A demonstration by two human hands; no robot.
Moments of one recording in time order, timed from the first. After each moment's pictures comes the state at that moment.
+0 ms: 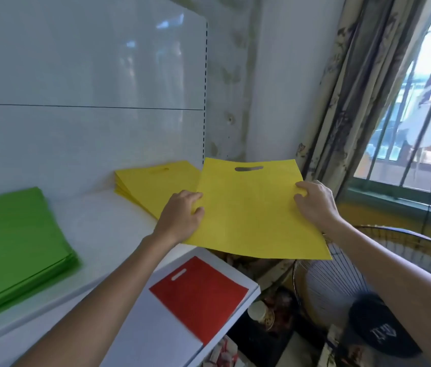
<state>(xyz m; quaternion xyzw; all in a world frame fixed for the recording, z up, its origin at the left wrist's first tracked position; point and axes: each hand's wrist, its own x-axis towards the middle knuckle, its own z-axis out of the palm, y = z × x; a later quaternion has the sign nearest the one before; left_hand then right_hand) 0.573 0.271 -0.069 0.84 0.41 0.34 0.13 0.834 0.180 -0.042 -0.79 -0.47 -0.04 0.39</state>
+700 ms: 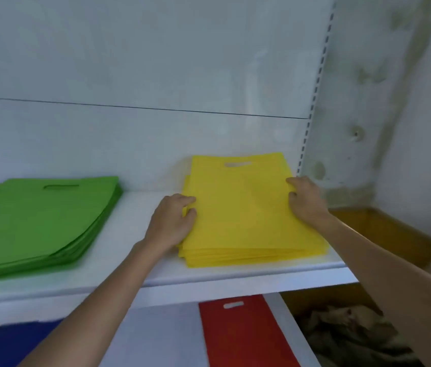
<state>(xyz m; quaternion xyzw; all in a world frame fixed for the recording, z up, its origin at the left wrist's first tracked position) 0.553 0.350 -0.076 0.64 0.66 0.39 0.03 0.817 0.452 -0.042 -0.59 -0.75 -0.01 0.30</state>
